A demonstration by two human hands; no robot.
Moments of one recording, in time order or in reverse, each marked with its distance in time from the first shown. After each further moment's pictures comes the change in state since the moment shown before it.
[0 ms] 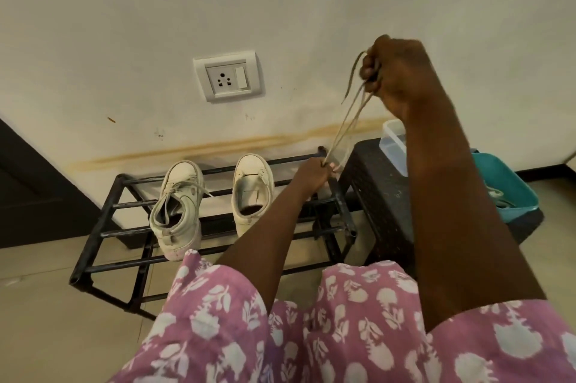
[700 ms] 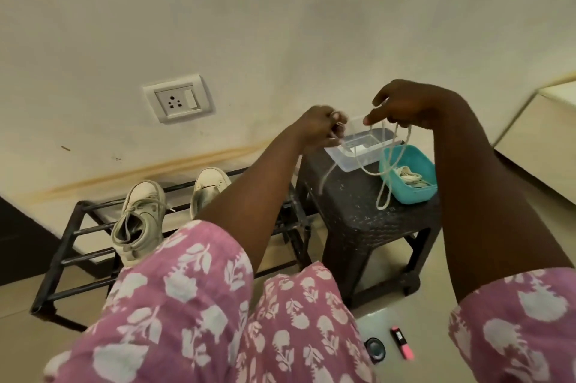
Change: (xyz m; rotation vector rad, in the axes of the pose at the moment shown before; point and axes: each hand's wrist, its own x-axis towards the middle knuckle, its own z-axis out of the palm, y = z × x) left_hand -0.021 0.152 0.033 -0.332 -0.243 0.096; right_hand -0.030 -0.040 -0.142 -1.019 -0.232 0.299
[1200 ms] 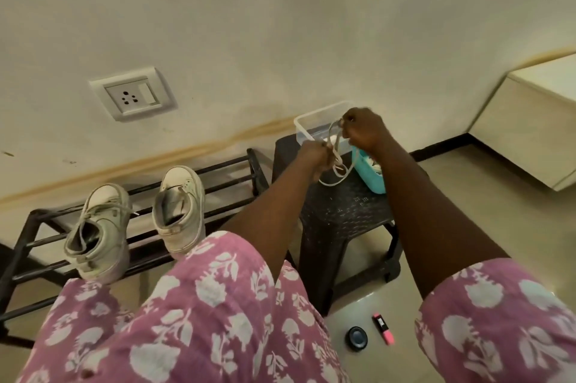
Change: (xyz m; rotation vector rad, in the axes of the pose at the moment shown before) left_hand 0.045 -0.072 0.072 -0.182 0.229 -0.254; right_hand 0.026 0.057 0.063 -0.034 0.314 0.014
